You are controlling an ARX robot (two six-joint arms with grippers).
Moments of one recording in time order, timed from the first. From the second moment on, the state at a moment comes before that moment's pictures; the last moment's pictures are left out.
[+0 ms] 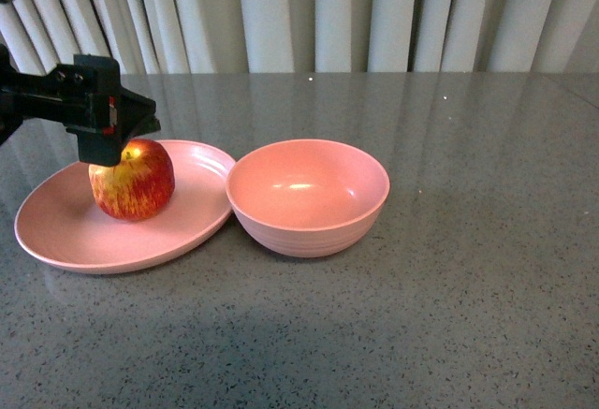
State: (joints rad) left arm -0.10 1.54 0.71 0.47 0.19 0.11; right arm 0.00 0.00 0.01 0.00 0.00 0.01
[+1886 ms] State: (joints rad) left arm -0.48 1.60 0.97 0.30 0.09 0.05; right arm 0.00 0.00 0.01 0.00 0.00 0.01
